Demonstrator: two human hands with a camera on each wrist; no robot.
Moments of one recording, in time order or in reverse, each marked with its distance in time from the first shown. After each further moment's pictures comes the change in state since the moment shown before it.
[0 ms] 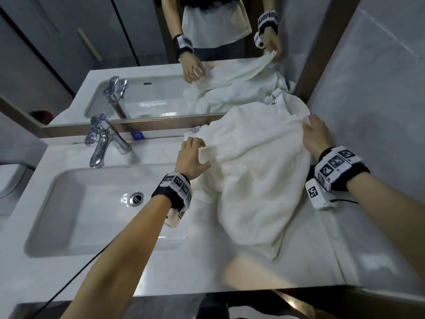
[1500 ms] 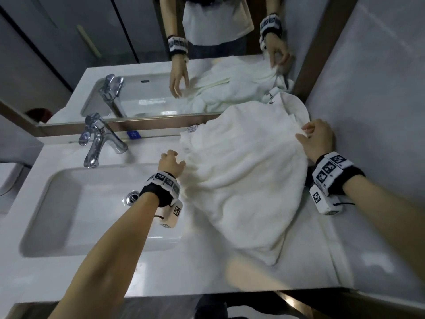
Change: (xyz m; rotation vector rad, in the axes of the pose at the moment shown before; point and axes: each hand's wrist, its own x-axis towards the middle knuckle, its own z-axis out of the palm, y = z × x) left_hand 0.007 -0.039 0.002 -0.066 -0.084 -0.548; right_hand 0.015 0.039 0.007 -0.029 0.125 -0.107
